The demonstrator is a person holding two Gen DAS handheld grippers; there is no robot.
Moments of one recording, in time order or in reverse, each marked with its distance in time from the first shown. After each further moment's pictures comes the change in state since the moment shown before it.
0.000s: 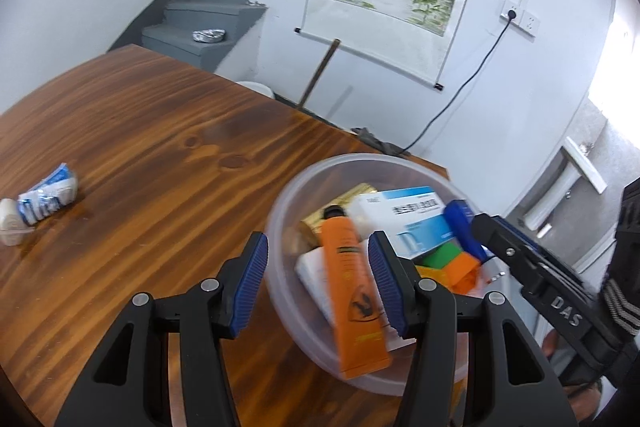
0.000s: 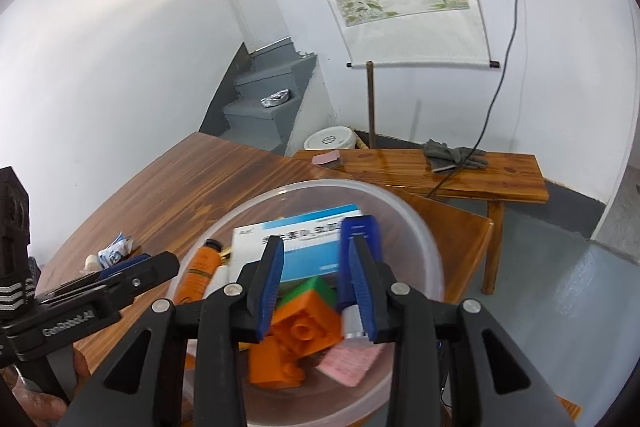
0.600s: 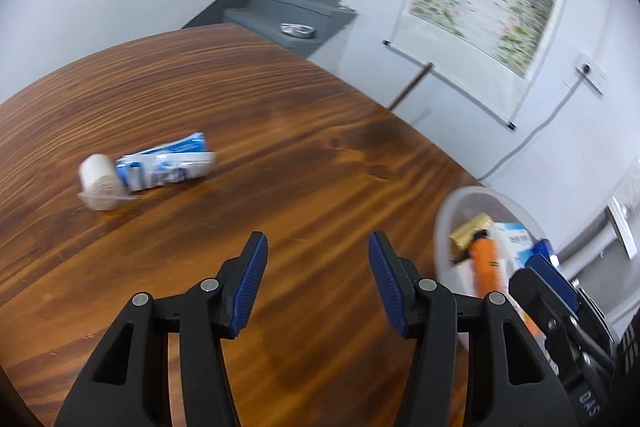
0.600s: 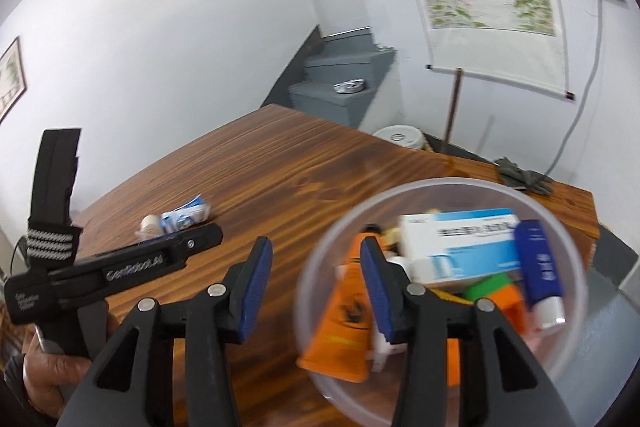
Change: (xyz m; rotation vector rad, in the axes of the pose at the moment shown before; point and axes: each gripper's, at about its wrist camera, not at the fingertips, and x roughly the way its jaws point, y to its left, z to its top) left arm -0.027 0.113 -0.005 -0.213 -0.016 0.185; right arm 0.014 0.109 -0.020 -0.184 0.041 0.171
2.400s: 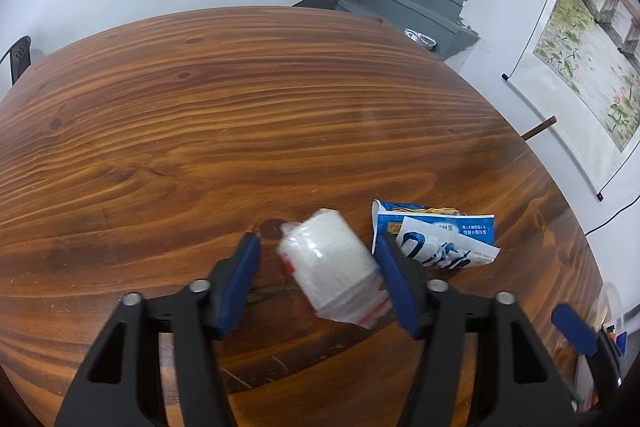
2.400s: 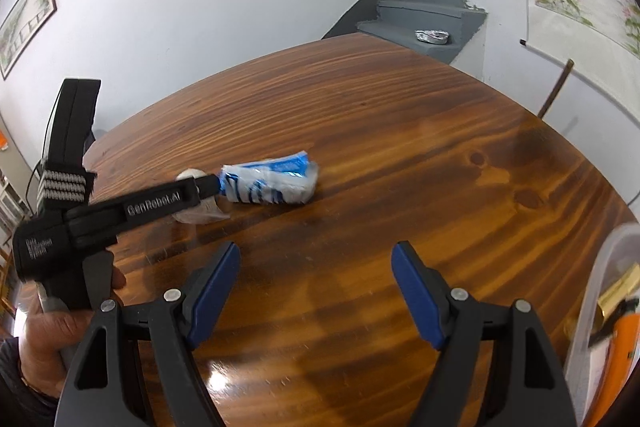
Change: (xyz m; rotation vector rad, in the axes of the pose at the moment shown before) left arm 0.042 0.182 0.038 -0.231 0.024 0.228; right arm 0.149 0.136 0.008 -0.183 0.243 0.125
